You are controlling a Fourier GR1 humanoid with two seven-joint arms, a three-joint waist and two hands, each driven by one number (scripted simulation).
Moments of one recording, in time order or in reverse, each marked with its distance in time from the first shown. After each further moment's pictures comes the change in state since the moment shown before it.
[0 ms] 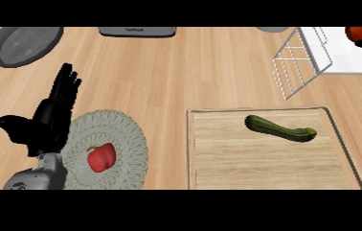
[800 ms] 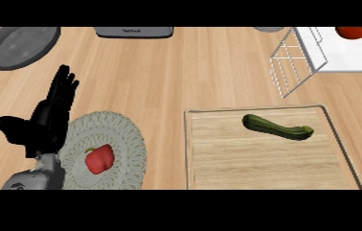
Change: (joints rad) left arm 0.008 -0.003 0.024 0.014 0.009 -0.011 -0.012; right arm -0.053 -0.164 -0.139 0.071 -0.185 0.053 -0.027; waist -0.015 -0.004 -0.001
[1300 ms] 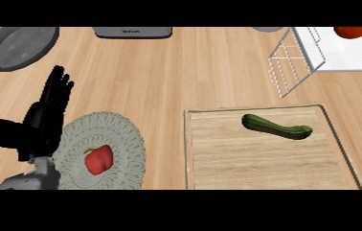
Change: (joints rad) left arm 0.018 0.009 0.012 -0.039 0.004 -0.007 0.023; right arm 0.146 -0.230 -0.095 0.071 -0.098 0.137 0.029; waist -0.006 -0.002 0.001
